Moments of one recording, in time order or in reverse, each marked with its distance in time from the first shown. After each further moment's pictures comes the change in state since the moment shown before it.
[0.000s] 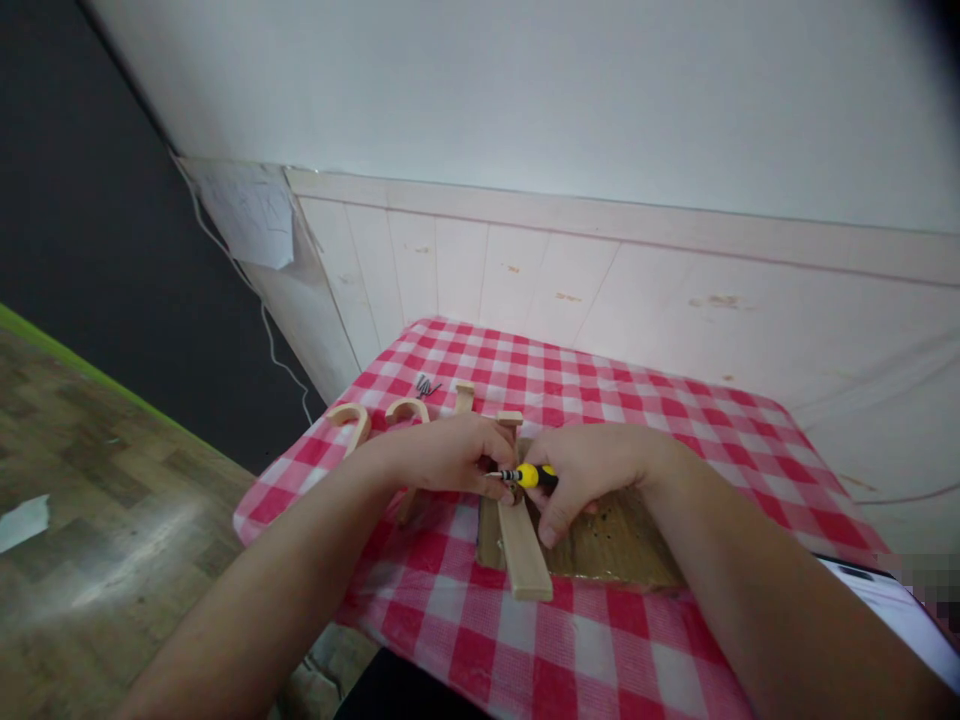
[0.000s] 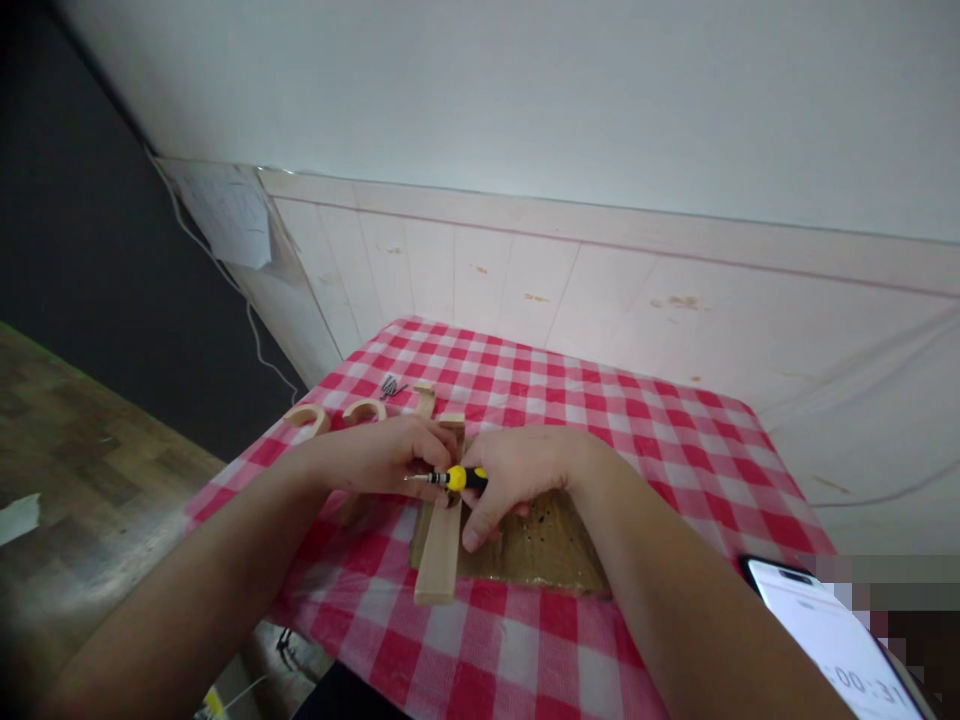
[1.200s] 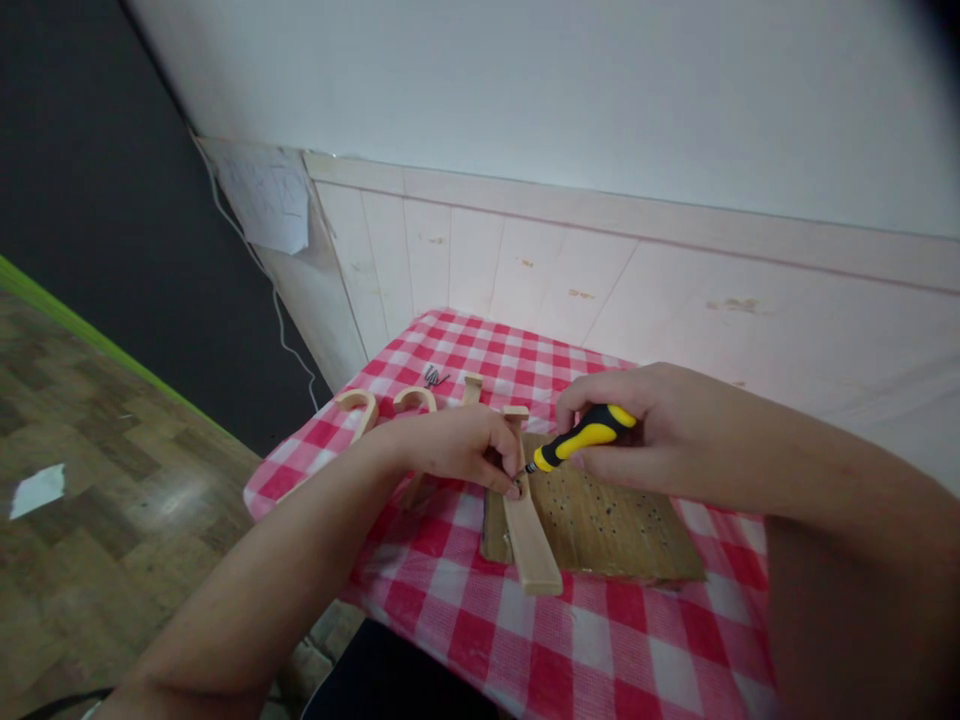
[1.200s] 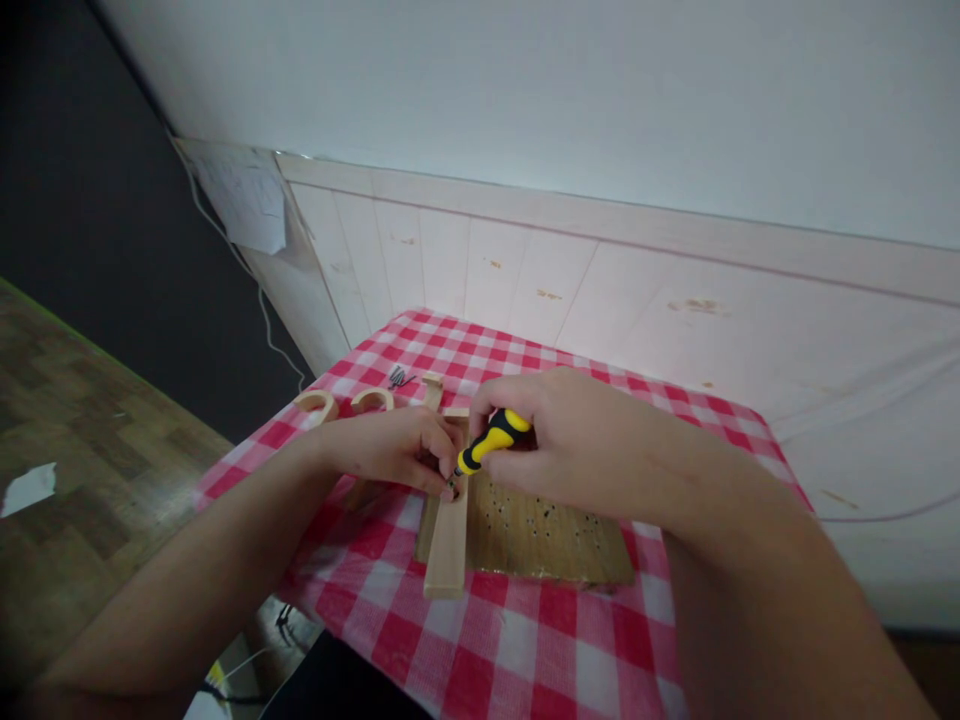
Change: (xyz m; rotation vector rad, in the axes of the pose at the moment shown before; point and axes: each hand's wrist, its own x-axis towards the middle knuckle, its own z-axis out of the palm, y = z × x) left_hand -0.003 0.000 0.004 -0.155 -0.014 -0.098; right_hand -0.062 -0.061 0.015 -0.500 0.791 -0.077
